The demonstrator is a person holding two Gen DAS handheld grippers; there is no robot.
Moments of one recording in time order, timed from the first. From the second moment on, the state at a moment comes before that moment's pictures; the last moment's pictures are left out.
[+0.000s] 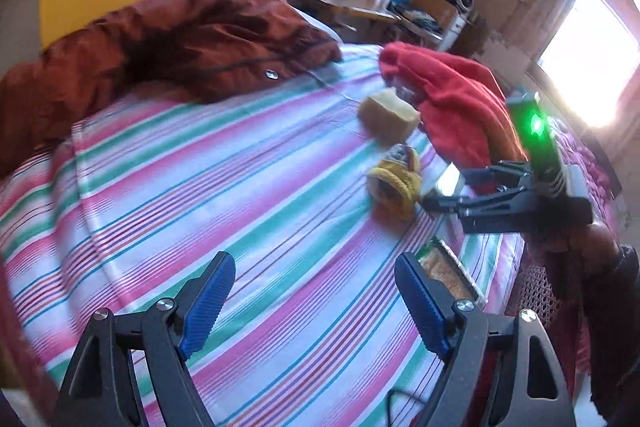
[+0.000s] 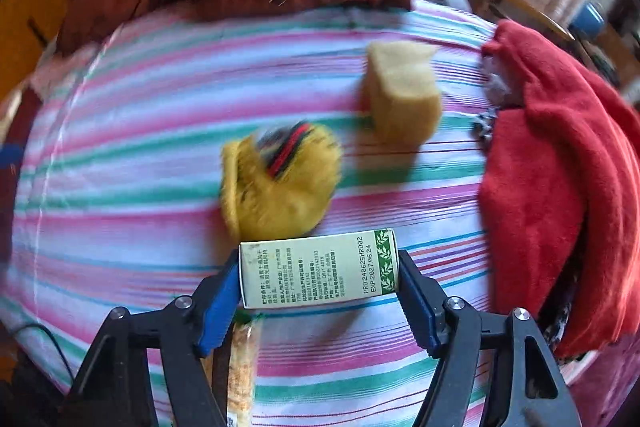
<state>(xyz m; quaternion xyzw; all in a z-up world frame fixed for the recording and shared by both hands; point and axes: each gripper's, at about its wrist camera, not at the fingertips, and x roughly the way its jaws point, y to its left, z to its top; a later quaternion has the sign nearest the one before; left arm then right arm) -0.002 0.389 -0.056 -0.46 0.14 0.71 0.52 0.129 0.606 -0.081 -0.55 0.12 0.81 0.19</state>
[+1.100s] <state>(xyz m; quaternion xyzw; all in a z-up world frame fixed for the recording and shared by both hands) 0.031 0.549 -0.120 -0.44 0.24 0.69 0.53 0.161 0.657 -0.073 -0.42 0.27 0.82 0.28</state>
